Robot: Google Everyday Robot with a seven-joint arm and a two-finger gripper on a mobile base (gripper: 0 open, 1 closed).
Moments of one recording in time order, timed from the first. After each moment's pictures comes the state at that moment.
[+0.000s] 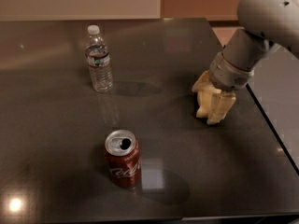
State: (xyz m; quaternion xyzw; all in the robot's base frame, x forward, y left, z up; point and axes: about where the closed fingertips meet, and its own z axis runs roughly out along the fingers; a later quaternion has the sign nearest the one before) arm 0.527 -0.162 0.826 -0.77 0.62 0.09 0.12
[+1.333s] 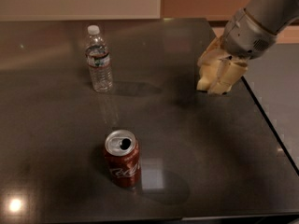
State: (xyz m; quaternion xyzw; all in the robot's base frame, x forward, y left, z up) arm 0.523 -0.149 0.929 -0.73 0.64 0.10 0.19
